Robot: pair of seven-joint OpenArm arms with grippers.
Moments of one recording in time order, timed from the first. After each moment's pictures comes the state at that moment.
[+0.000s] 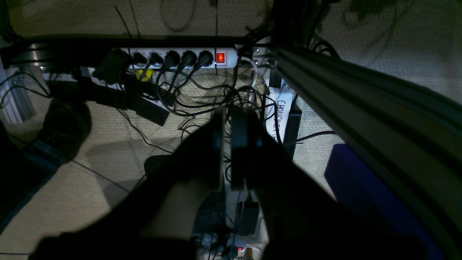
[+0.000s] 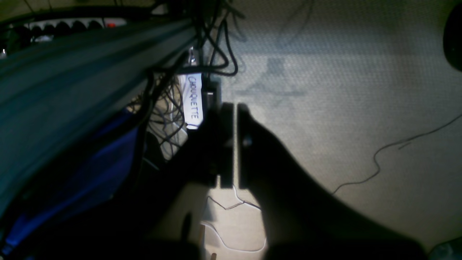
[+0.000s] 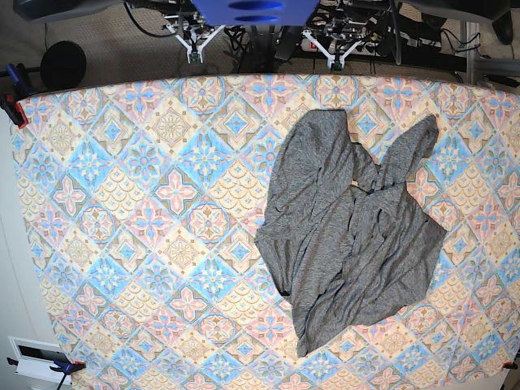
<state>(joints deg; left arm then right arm) 4.6 0.2 1.9 9.9 -2.8 0.4 -4.8 -5.4 -0.6 0.6 7.1 -0.7 3.0 6.6</state>
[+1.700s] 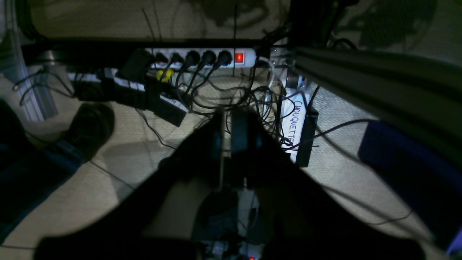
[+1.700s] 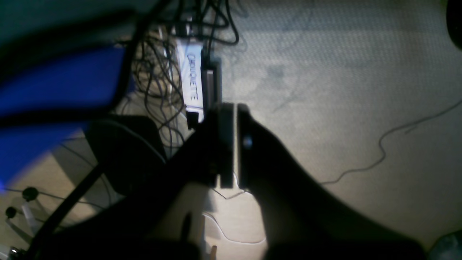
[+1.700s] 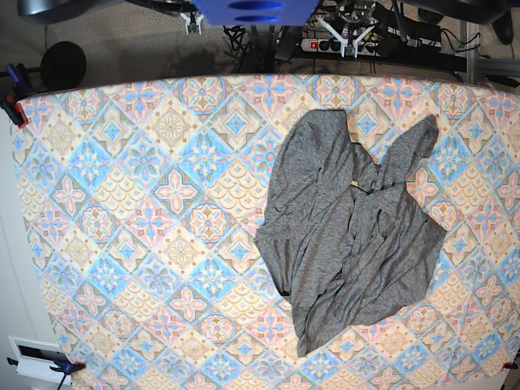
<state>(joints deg) 18.0 -2.7 1.7 27.0 -3.3 0.4 -4.8 -20.6 -0.6 0.6 22.0 -0.7 2.9 6.9</state>
